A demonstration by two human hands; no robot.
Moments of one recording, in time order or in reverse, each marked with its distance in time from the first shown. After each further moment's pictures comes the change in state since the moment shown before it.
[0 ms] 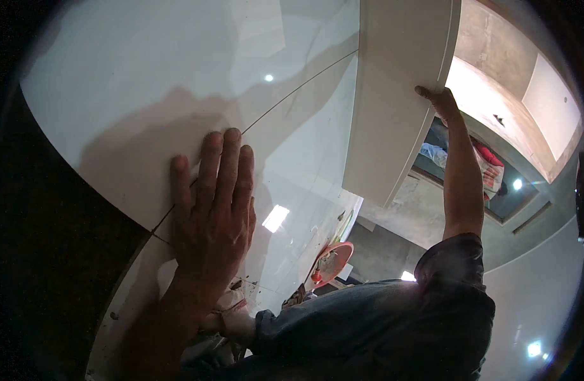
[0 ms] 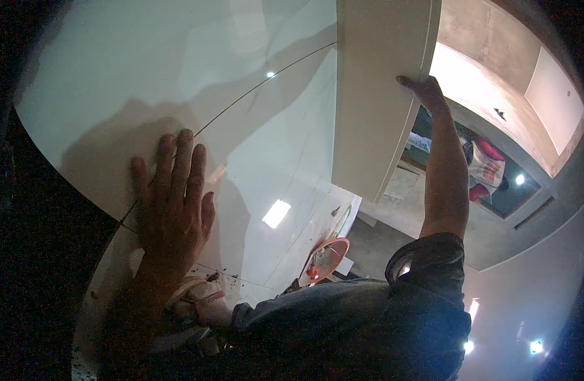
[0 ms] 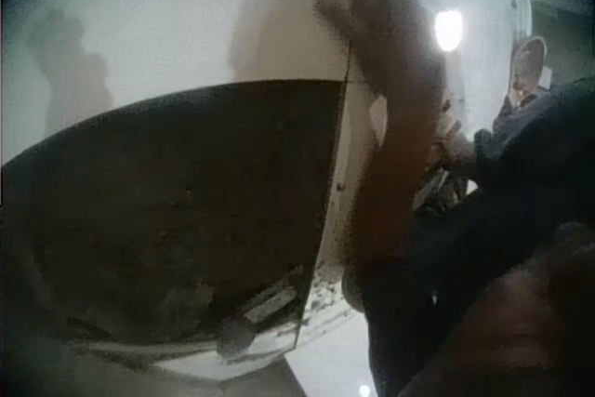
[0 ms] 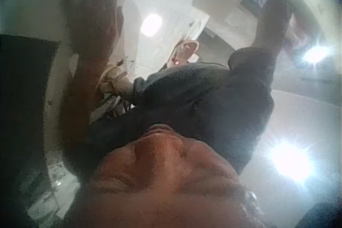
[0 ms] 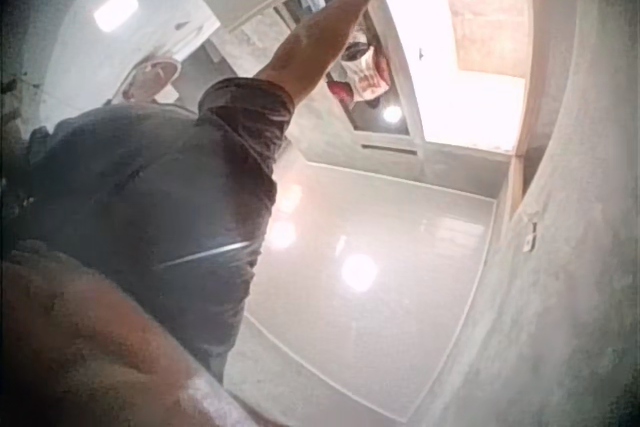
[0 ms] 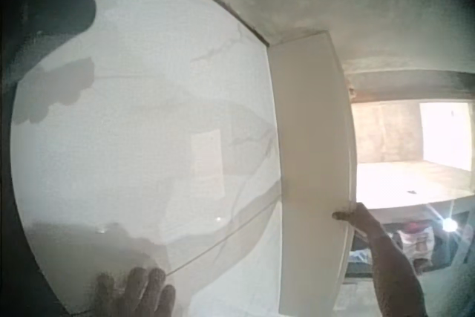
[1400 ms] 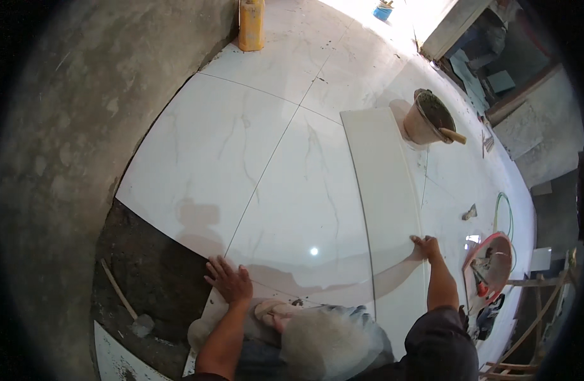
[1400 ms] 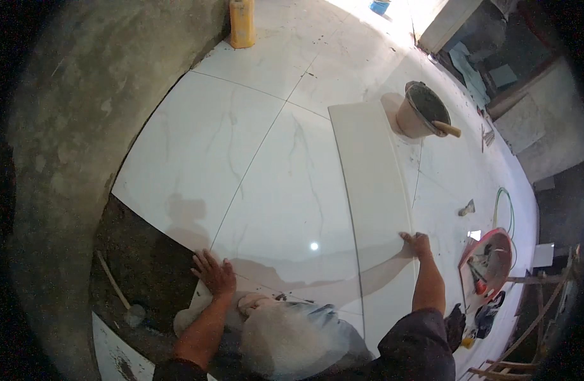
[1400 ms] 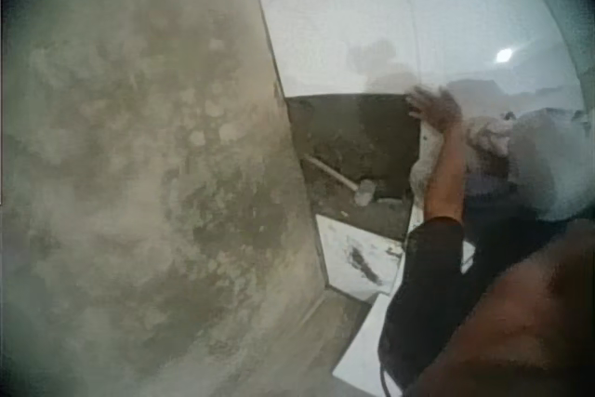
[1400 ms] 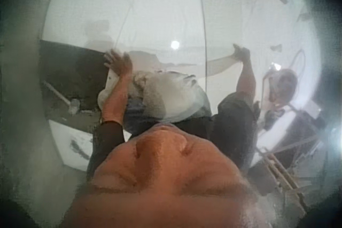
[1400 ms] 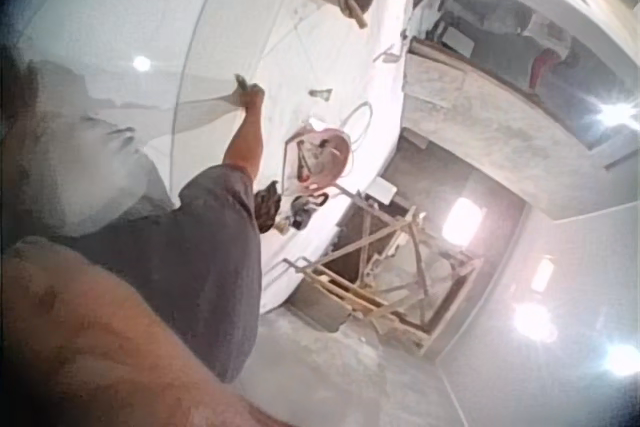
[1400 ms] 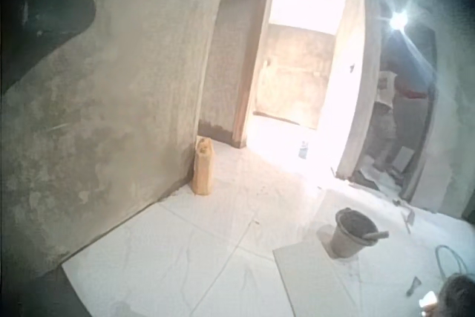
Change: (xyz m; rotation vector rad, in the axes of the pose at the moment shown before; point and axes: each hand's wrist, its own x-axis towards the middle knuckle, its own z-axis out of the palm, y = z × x) left_hand -0.065 0.014 -0.019 0.692 0.071 -0.233; right_hand -0.386 0.272 0.406 0.803 0.017 0.695
